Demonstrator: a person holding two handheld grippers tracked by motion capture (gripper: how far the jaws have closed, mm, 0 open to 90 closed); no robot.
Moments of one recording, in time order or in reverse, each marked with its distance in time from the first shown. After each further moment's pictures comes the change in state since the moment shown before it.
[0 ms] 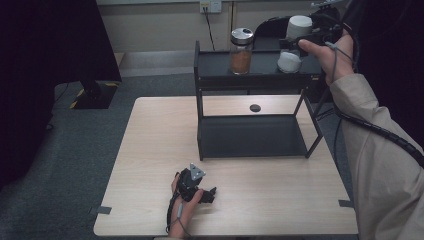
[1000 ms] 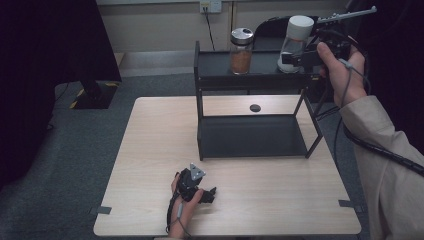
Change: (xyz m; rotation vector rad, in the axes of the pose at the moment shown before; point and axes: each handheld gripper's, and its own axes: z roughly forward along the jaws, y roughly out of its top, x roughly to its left) left arm 0.000 0.000 0.000 0.000 0.000 0.000; right arm 0.019 -0.029 -0.035 0.005 0.045 0.000
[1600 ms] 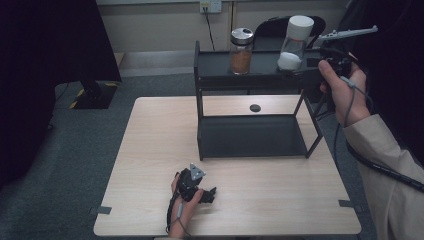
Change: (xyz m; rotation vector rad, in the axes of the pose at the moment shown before) left arm 0.000 0.000 0.000 -0.002 0.000 -0.002; right arm 0.004 -0.033 -0.011 -0.011 0.056 -0.008
